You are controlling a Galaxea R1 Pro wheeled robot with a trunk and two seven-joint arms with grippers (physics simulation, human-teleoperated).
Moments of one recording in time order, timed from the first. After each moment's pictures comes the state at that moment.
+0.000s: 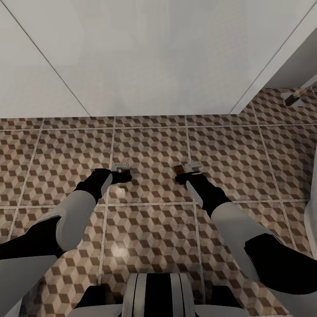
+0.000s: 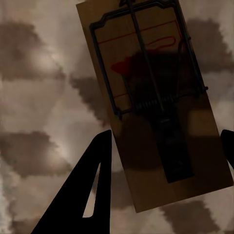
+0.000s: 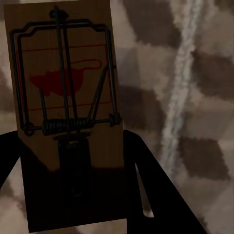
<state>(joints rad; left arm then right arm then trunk) -1.27 -0.08 0.31 -0.32 -0.32 0.47 -0.12 -1.15 0.11 0.33 -0.54 -0.17 0.47 -0.20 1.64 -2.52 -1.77</state>
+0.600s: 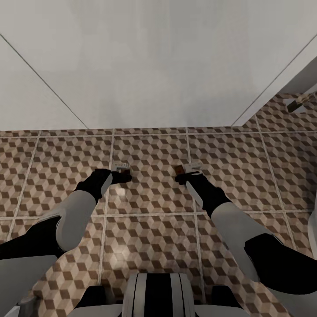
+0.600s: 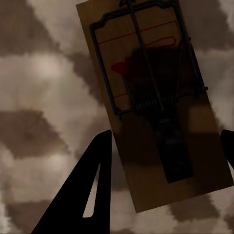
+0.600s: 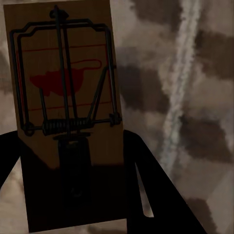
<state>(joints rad) -1.27 -0.08 0.31 -0.32 -0.32 0.47 -0.12 -1.15 0.11 0.33 -0.53 -0.17 0.46 -0.20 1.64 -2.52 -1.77</state>
